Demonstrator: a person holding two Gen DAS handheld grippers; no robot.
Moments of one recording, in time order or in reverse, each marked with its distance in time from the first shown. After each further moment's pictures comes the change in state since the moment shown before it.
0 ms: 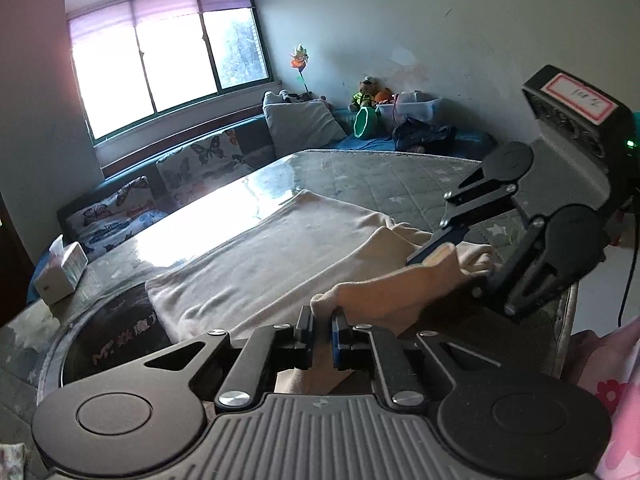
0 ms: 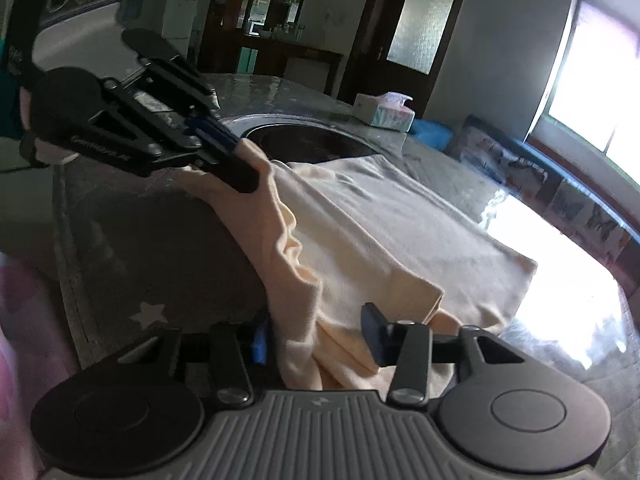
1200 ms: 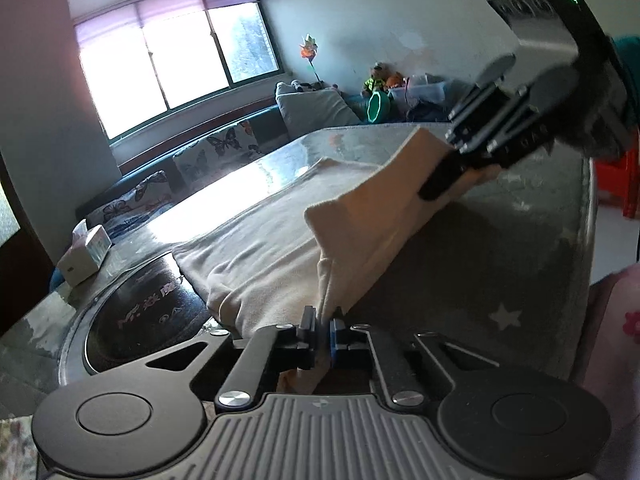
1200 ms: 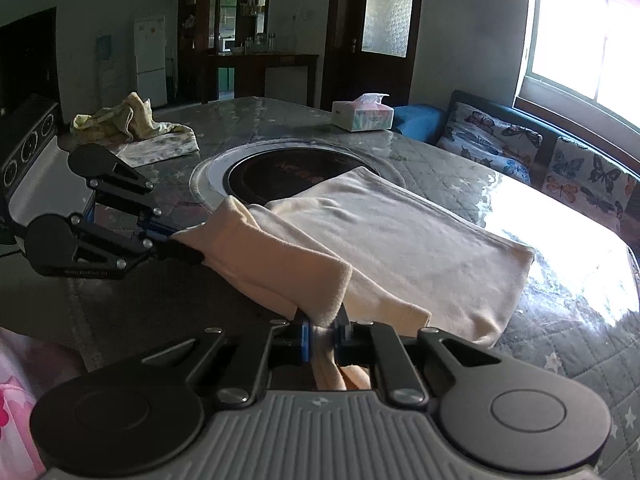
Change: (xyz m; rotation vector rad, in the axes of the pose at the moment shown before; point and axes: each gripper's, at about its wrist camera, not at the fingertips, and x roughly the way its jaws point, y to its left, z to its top) left arm -0.018 0.005 -0.040 0.038 0.022 0.063; right arm -0.014 -0.024 0.031 0.182 -0.005 0.038
